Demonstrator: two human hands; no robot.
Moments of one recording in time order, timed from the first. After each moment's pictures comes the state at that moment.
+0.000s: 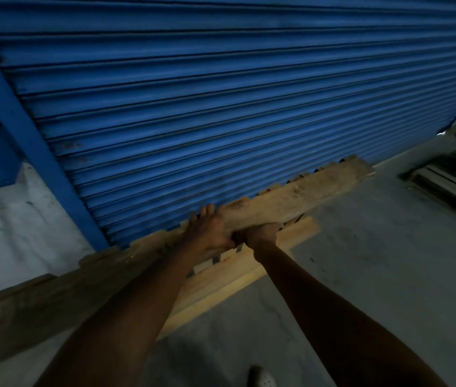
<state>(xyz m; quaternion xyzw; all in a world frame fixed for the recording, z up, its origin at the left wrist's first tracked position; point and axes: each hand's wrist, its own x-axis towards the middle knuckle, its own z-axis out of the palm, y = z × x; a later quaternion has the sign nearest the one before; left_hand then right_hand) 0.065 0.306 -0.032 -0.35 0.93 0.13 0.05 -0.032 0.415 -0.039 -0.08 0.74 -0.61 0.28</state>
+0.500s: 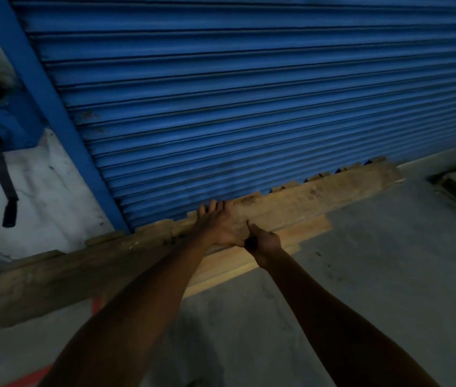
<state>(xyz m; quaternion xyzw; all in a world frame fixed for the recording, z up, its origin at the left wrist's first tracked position) 0.071 0.363 -0.043 -0.36 0.92 0.13 0.04 -0.035 0.462 -0.092 0.05 0.54 -0.69 0.48</state>
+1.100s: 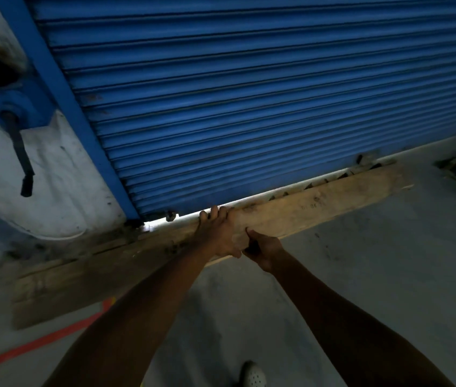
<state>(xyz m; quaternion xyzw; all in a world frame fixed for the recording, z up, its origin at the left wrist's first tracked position) 0.089 0.499 -0.070 -0.36 0.93 0.06 0.08 -0.033 0.588 -0.127 0.02 0.54 -0.63 0.56</state>
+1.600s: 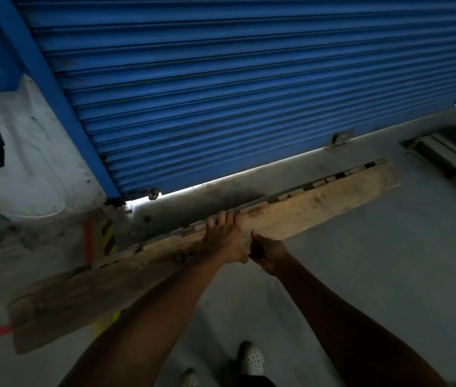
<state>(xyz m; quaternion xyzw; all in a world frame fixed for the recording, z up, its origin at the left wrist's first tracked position) 0.113 0.621 -0.108 -0.35 0.93 0.07 0.06 -0.002 0.710 -0.161 0.04 0.54 -0.64 0.54</state>
